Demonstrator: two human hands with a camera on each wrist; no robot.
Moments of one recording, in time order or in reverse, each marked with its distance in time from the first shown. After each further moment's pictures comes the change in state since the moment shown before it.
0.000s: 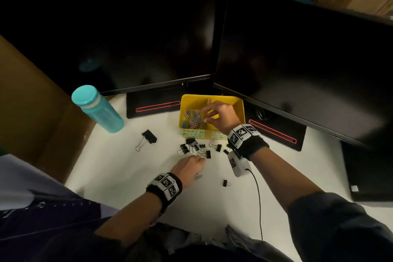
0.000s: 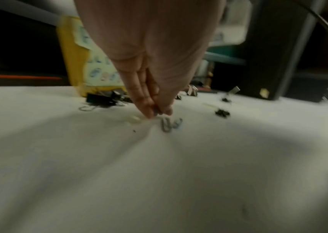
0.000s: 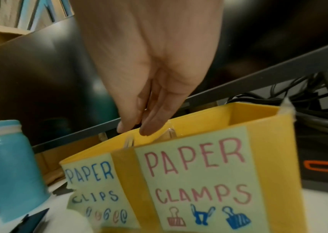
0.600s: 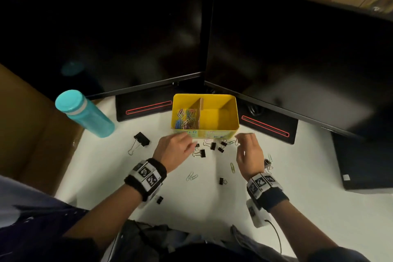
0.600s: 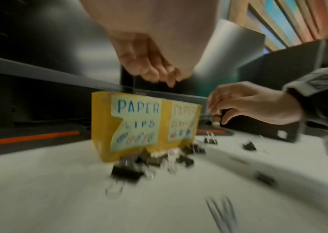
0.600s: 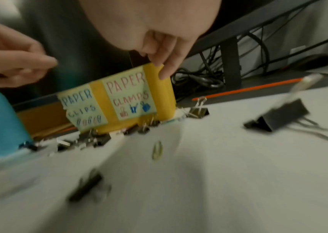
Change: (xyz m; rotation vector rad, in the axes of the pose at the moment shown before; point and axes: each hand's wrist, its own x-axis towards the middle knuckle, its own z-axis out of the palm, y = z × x) left_hand 0.005 -0.025 -0.051 -0.048 0.611 0.110; right_hand -0.129 0.058 0.021 -0.125 0.387 0.166
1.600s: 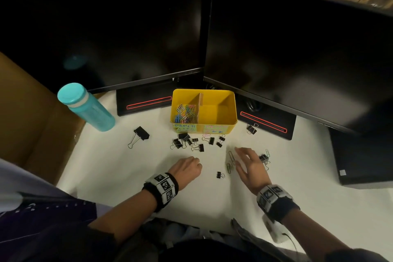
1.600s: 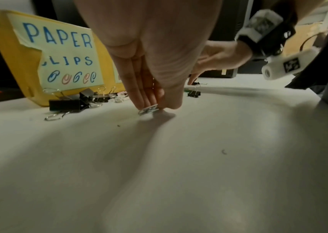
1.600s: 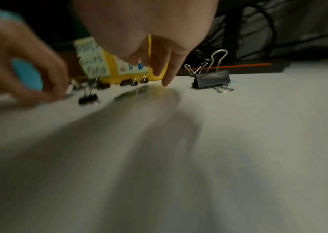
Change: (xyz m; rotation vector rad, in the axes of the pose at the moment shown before) left_hand -0.044 0.037 0.051 0.297 -0.854 0.106; right_hand -0.055 0.042 -0.009 -0.118 -0.304 -0.100
